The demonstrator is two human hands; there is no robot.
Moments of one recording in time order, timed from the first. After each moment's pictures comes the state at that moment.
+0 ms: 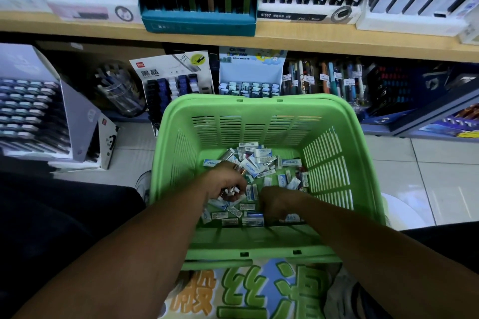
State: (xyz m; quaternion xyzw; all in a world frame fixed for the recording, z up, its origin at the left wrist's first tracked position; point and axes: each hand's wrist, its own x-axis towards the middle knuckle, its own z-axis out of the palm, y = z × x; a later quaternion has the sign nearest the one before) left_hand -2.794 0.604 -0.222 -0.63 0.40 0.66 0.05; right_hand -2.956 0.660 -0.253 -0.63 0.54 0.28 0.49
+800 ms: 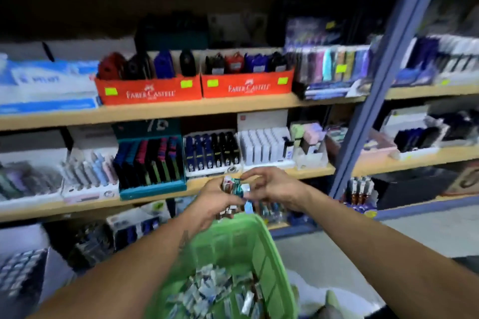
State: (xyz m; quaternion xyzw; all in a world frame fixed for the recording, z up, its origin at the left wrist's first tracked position) left_hand -2.905 0.592 0.049 -0.48 0.59 0.61 -0.24; right_hand -3.088 0.637 0.064 -0.53 0.59 -0.34 0.51
